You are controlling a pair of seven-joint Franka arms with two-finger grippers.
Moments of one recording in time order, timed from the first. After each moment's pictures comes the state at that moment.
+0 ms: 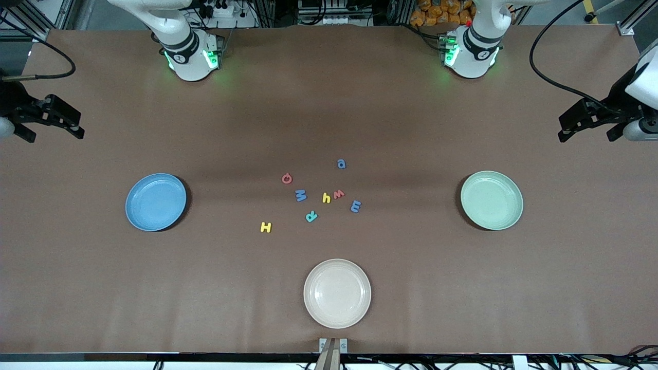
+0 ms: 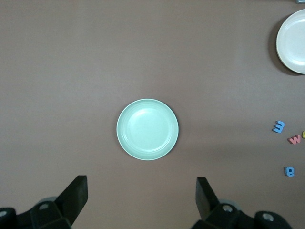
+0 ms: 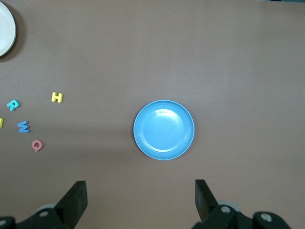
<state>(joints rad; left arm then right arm) -0.10 -0.04 0.01 -1.61 0.01 1.66 -0.08 -0.04 -0.05 0.04 -1.60 0.00 1.62 -0.07</state>
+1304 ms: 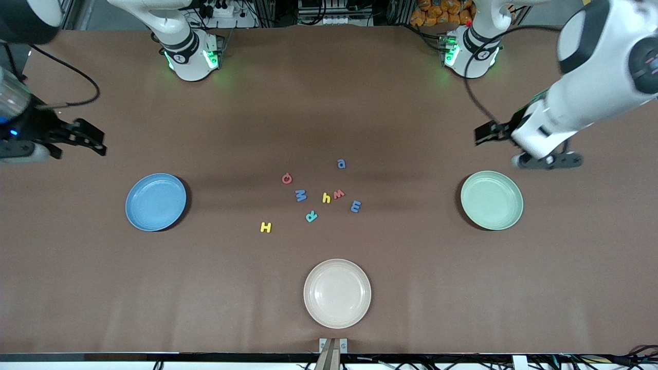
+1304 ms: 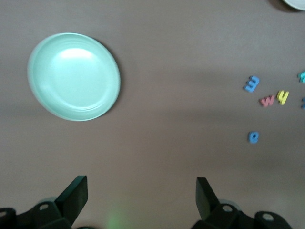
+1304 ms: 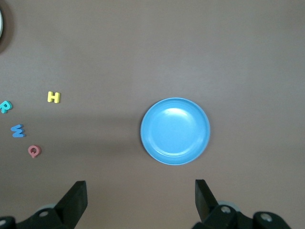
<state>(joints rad) -0.14 0.12 -0.16 -1.75 -0.13 1.72 -0.35 0.02 0.02 0.04 -1.71 0.00 1.75 0.01</state>
